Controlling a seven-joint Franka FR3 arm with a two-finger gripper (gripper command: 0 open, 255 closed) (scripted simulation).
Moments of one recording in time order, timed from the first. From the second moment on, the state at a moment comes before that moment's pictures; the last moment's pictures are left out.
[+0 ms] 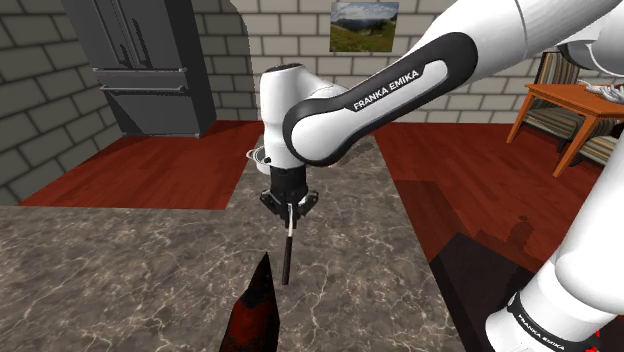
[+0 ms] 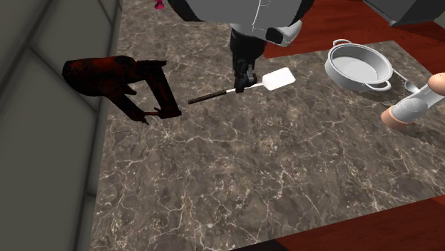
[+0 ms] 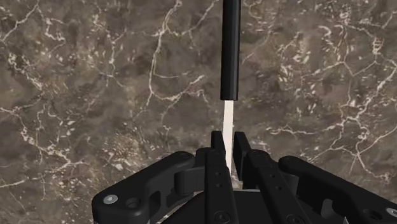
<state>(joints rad) -0.12 0.15 0.68 -2.04 -0.03 2.14 1.32</state>
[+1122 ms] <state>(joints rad) -0.34 0.22 0.52 -1.94 -0.06 2.09 0.95</state>
